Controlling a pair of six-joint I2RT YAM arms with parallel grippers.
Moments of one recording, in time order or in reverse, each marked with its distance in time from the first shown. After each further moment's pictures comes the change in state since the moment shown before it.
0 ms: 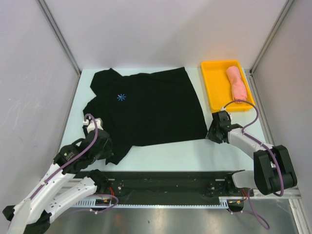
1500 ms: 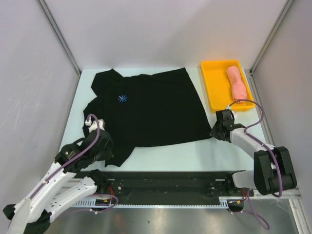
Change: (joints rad) left arm 0.000 0.015 0.000 -0.030 0.031 0.032; right arm -0.048 0.015 0.000 0.055 0.038 0.029
